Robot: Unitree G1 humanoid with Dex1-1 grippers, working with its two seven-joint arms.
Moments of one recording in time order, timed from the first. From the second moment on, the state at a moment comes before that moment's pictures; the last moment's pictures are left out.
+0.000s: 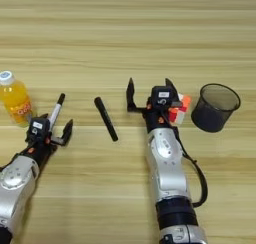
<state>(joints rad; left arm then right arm) -0.01 0.02 -0.09 0.32 -0.01 -0.14 -0.18 -0.19 0.04 -0.05 0.24 0.04 -0.25 0.03</state>
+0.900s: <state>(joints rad) -0.01 0.01 -0.09 0.31 -0.01 -0.13 -0.18 -0.19 0.04 -0.05 0.24 0.04 -0.25 0.03</state>
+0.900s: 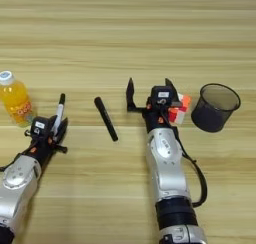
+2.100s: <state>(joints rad) -0.02 -0.05 -0.25 0.32 0.00 -0.11 -0.16 -0.19 0.04 -0.05 0.24 0.04 -0.25 0.03</state>
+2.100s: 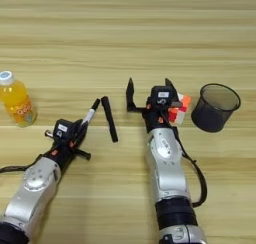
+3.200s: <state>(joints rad) 0.01 -0.04 -0.21 0.27 -0.05 -0.21 -0.20 -0.12 0.02 0.03 0.15 0.00 -0.20 0.05</state>
